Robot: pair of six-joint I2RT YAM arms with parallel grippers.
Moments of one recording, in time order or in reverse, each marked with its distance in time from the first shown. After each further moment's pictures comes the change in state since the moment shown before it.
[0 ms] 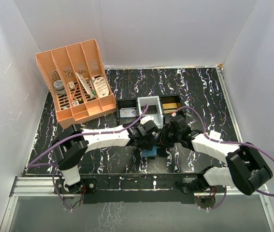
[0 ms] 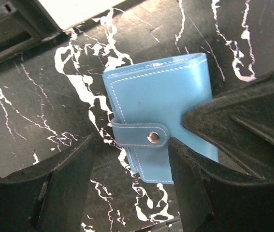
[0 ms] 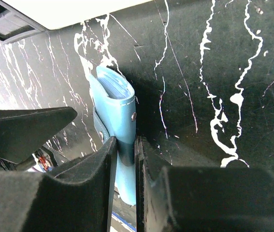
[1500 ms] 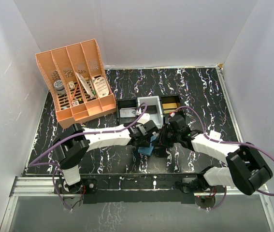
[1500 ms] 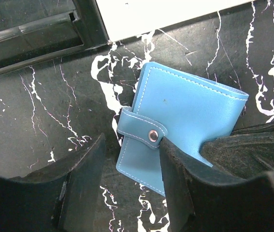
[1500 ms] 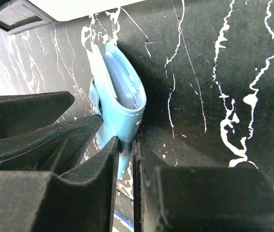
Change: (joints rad) left arm 0.008 0.027 0.031 -0.076 -0.142 -0.116; right arm 0.004 -0.002 0.003 0.001 -0.013 -0.023
